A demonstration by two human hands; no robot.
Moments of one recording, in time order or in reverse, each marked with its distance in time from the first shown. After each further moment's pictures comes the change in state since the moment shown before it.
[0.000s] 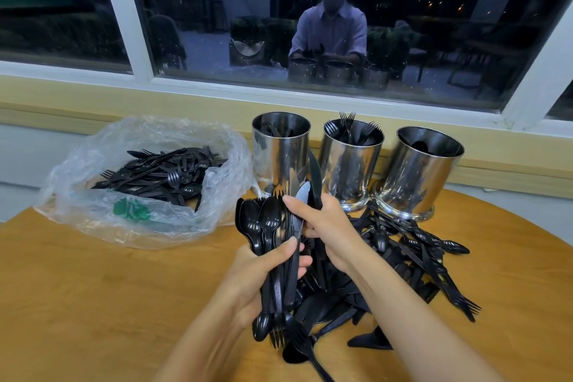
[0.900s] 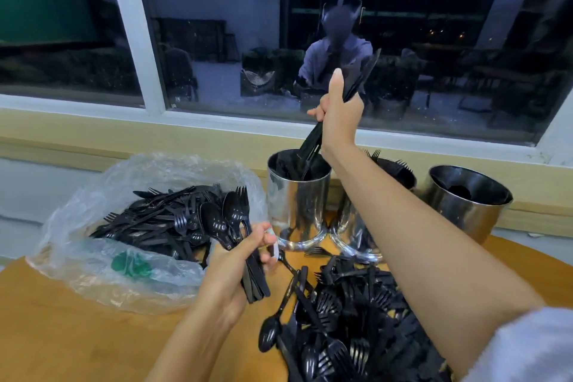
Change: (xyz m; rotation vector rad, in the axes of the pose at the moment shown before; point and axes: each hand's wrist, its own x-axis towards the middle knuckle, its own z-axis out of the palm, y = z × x) left_hand 0.073 0.062 -0.034 -0.187 0.210 0.175; right_hand 0.198 -0.121 0.011 0.357 0.482 -0.530
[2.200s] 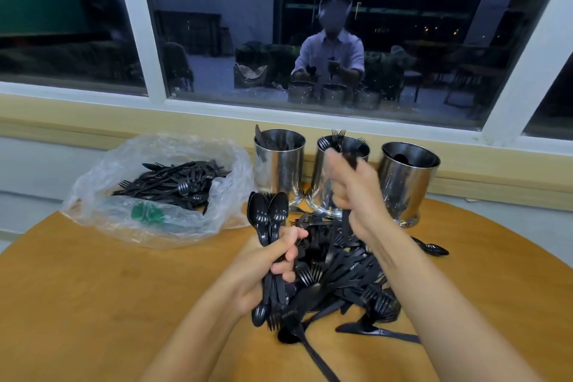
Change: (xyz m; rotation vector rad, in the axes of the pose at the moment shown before) left_hand -0.121 -0.033 0.022 0.233 -0.361 -0.160; right_hand -0.171 -0.086 -0.139 -0.275 -0.314 0.243
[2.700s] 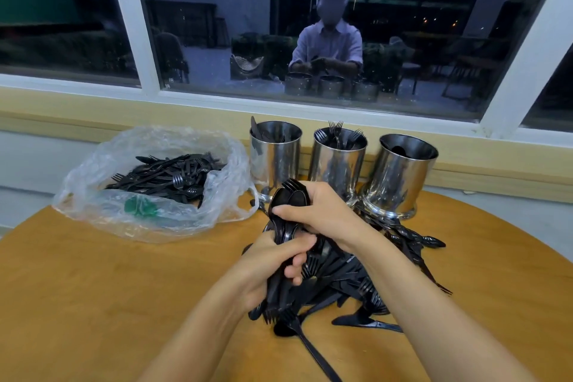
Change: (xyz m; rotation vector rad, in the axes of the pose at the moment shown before) left_hand 0.005 -0.007 0.010 0.191 -0.072 -0.053; right_hand -0.016 0.020 0.018 -0.337 -0.445 0.065
